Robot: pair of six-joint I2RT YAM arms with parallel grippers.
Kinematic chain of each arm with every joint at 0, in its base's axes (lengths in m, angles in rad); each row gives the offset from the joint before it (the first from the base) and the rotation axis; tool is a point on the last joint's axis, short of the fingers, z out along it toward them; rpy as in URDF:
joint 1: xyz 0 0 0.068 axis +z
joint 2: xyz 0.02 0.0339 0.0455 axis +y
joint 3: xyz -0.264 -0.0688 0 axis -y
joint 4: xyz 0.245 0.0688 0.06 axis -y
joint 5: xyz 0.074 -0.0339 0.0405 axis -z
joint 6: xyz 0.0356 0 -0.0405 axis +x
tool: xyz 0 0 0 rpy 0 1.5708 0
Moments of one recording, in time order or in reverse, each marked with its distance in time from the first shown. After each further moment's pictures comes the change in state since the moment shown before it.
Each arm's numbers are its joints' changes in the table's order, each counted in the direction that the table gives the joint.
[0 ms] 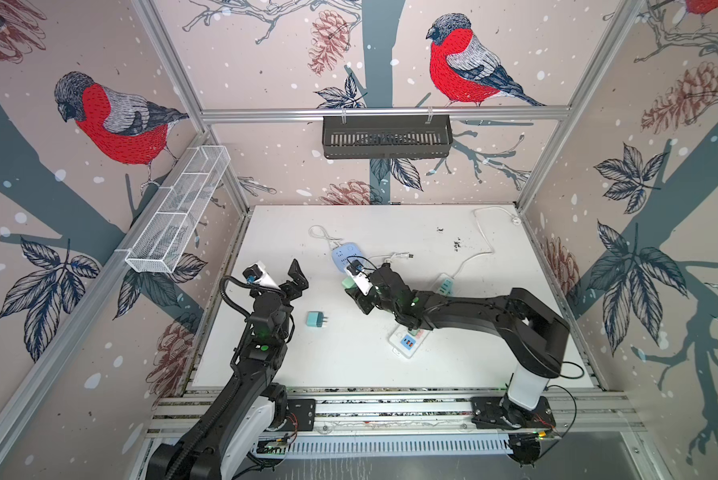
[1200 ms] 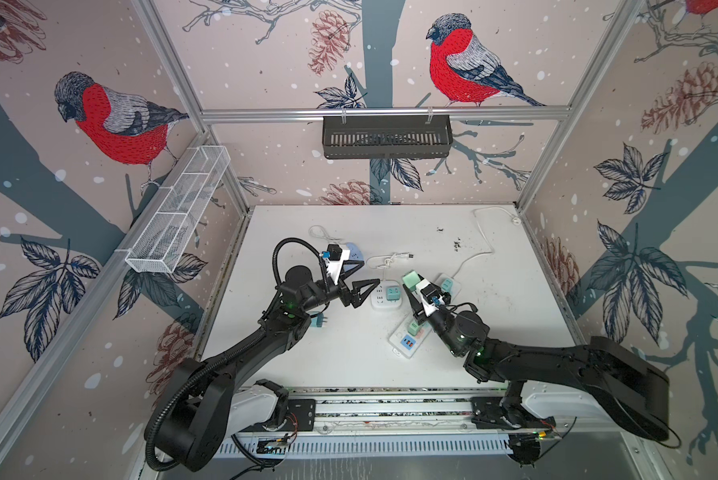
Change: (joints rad) left arm -0.256 0.364 0.236 0.187 0.958 0.146; right arm -0.006 -0.502 -0.709 0.742 0.312 -0.295
